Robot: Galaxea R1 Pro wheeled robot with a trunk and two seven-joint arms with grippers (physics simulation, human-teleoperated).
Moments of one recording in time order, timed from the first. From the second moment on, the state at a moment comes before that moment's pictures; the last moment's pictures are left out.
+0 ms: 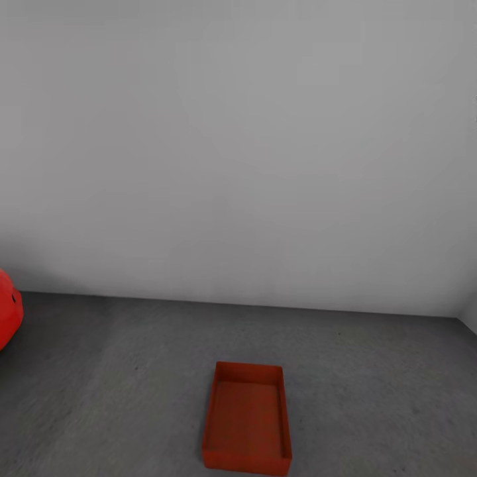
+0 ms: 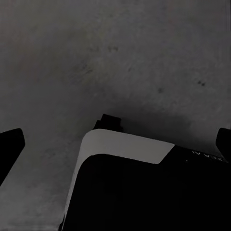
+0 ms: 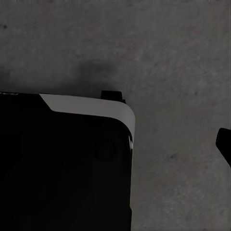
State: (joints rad) left arm -0.28 -0.01 -0.09 0.00 0.34 -0.07 0.11; right arm -0.16 0.00 0.26 0.03 -0.20 -0.19 -0.06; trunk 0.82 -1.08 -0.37
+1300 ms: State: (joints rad) left arm -0.21 0.02 -0.09 0.00 0.41 -0.08 0.11; right arm -0.13 -0.03 0.27 0.03 -0.18 -0.20 -0.03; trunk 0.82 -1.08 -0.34
